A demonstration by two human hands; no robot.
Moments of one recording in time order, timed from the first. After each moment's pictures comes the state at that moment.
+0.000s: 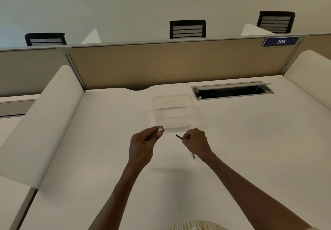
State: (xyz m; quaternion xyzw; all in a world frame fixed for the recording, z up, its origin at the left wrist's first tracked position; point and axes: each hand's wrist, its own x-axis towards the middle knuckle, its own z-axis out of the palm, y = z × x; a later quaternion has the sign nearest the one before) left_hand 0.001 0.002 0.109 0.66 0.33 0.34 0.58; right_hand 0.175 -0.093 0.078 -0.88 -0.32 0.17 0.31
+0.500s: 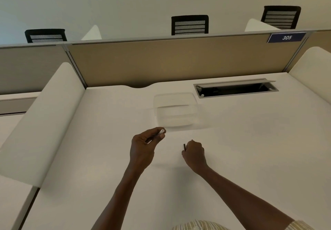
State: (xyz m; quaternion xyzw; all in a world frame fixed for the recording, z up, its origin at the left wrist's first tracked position) left_hand 0.000 0.007 0.099 0.65 0.33 0.33 0.59; right_hand 0.157 -0.090 0.008 -0.92 -0.32 0.12 0.21
